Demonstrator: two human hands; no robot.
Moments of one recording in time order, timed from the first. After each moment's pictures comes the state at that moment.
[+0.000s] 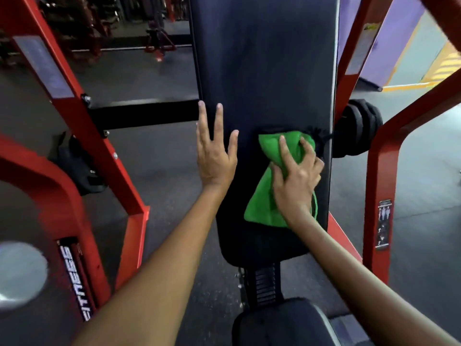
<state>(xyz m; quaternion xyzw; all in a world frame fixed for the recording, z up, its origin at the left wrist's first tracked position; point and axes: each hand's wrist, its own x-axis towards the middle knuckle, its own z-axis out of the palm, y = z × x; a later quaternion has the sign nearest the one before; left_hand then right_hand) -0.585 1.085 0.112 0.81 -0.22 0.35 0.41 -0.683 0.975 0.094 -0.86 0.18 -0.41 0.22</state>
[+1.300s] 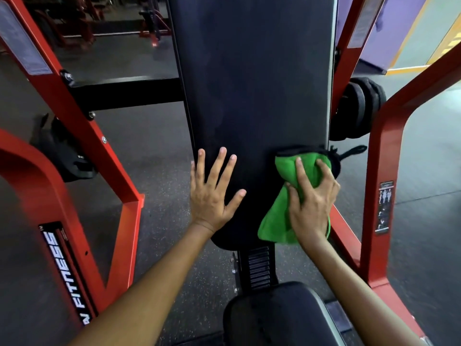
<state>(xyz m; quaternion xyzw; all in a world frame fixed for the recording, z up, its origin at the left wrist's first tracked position) -0.643 1.108 -0.006 0.84 -0.33 0.36 0.23 -0.736 0.936 0.003 -0.86 0.18 -0.43 0.21</state>
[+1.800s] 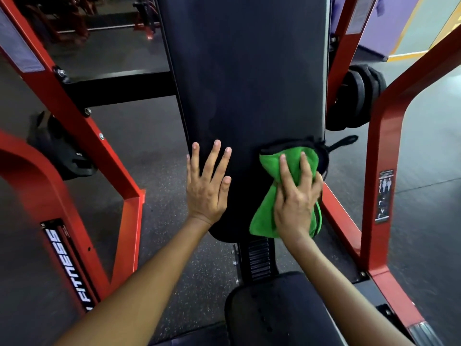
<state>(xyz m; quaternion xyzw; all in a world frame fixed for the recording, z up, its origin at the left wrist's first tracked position) -0.640 1.108 -0.006 0.83 -0.34 0.35 0.28 -0.734 0.961 -0.007 -0.87 0.20 -0.42 0.19</state>
